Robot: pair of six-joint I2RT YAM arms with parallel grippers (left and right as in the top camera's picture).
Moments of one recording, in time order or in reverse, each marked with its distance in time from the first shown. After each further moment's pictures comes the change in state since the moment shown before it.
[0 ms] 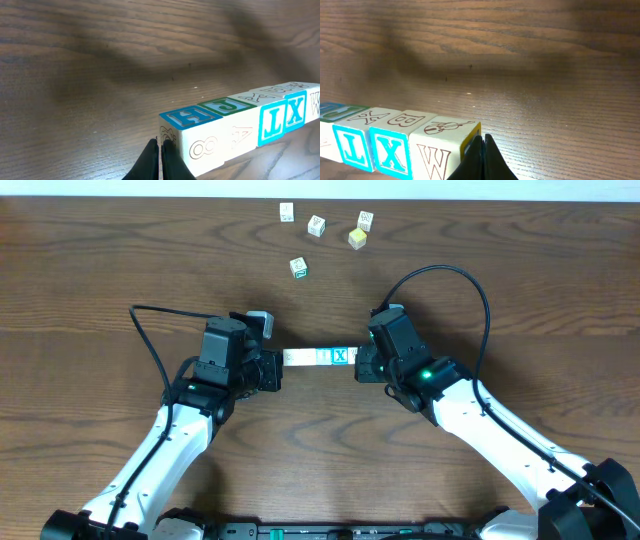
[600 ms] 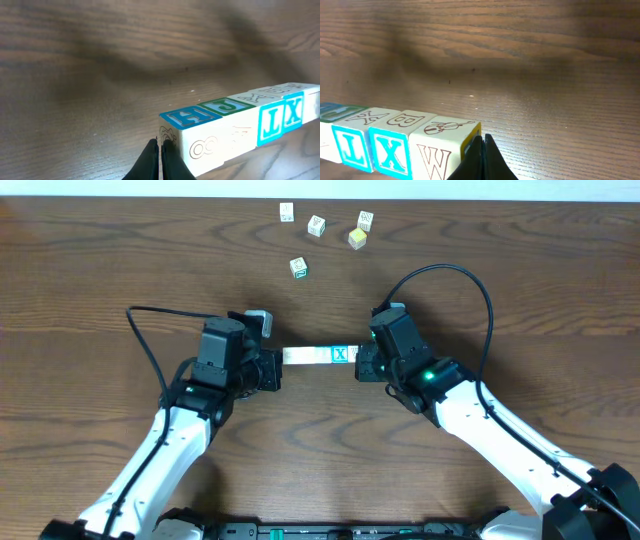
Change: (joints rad) left arm 0.000 -0.038 0.000 0.000 -0.001 -0.004; right arm 0.000 -0.019 0.001 0.000 0.002 0.000
